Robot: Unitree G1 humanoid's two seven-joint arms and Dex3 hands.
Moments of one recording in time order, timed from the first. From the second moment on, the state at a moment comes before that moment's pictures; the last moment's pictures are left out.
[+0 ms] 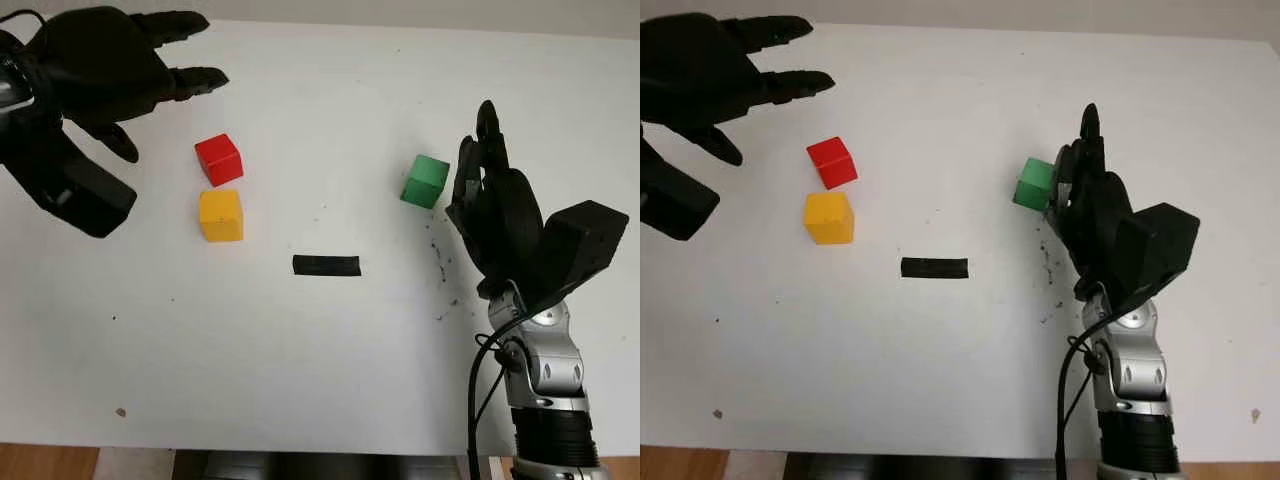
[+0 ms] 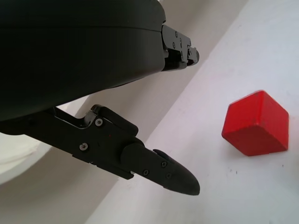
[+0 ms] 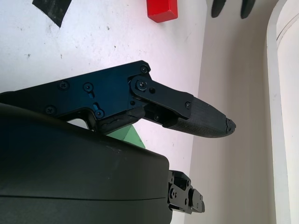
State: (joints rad) left arm -1.23 1.02 -0.54 0.67 1.30 -0.72 0.08; right arm -0.31 -0.16 -0.13 -0.06 0.14 0.15 0.09
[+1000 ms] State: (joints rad) left arm -1.45 0.71 -0.90 1.19 1.44 -0.57 0.55; right arm -0.30 -0.17 -0.15 -0.03 0.15 0.12 0.12
